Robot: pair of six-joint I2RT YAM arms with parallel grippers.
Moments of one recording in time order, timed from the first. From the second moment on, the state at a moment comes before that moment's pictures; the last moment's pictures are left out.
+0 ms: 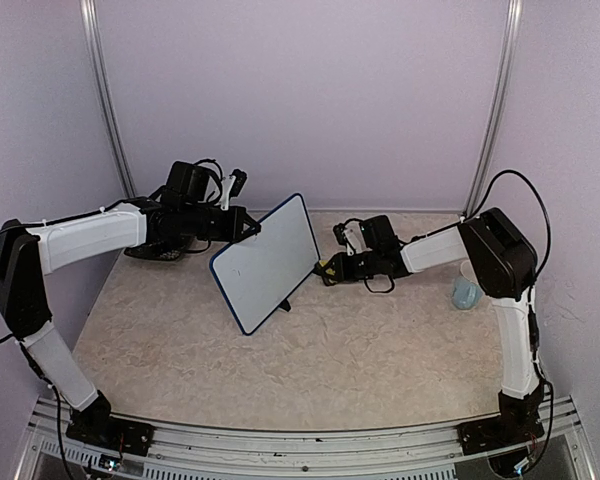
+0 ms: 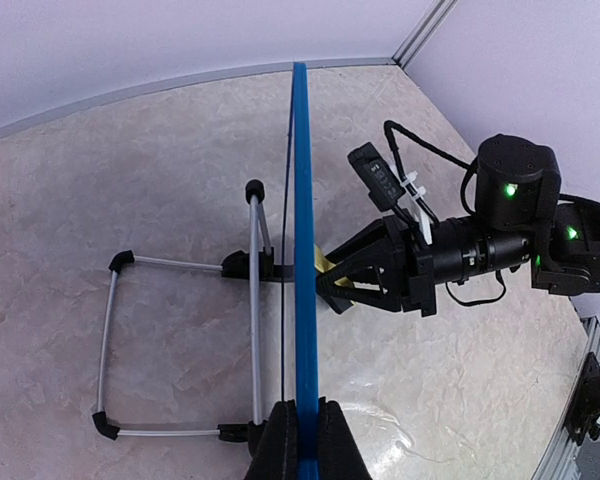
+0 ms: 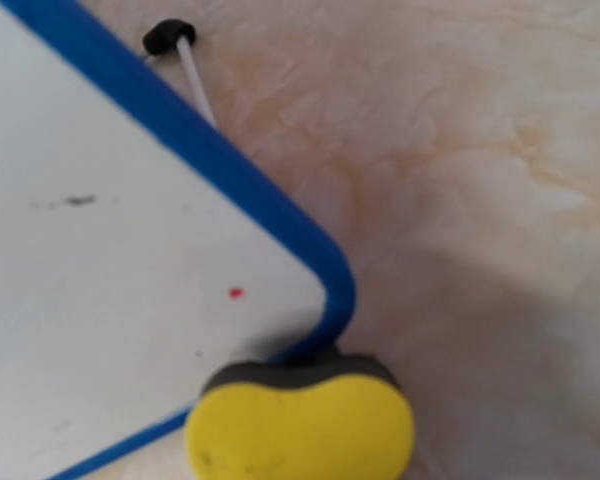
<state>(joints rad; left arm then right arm) -0.54 1.66 1.30 -0.20 0.31 -0.28 0.54 2.21 1.38 0.18 -0.42 0.37</state>
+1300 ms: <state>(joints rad) -0.54 1.66 1.30 -0.21 0.29 -0.29 0.54 2.23 1.46 0.24 -0.44 0.46</state>
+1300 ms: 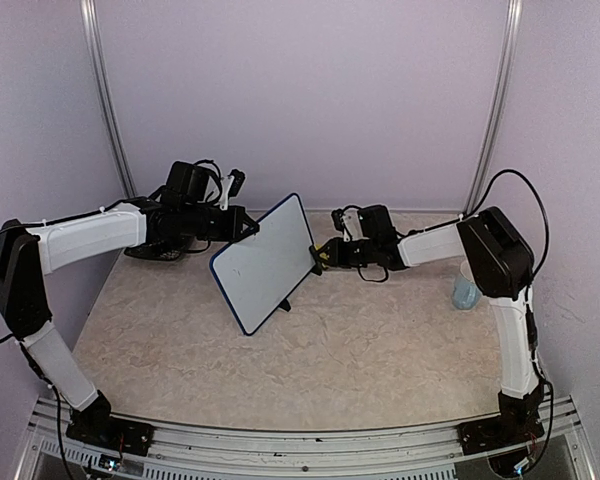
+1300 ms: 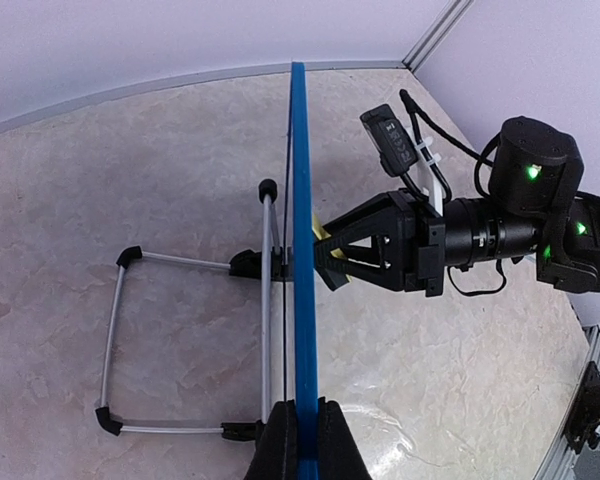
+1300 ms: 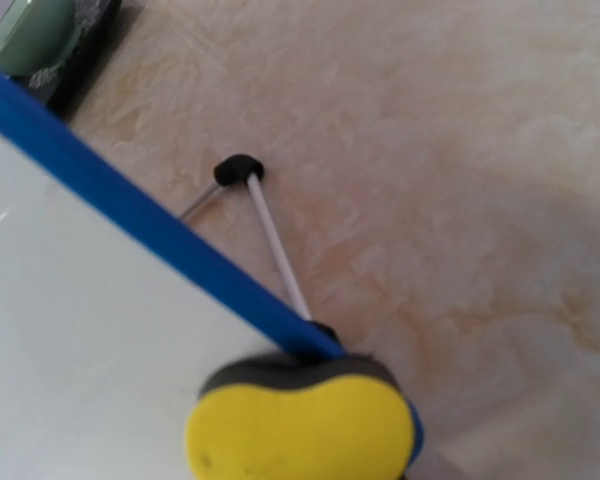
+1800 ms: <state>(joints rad) -0.54 1.66 1.30 -0.21 0.28 -0.31 0.56 2.25 1.46 0.26 -0.41 0.47</state>
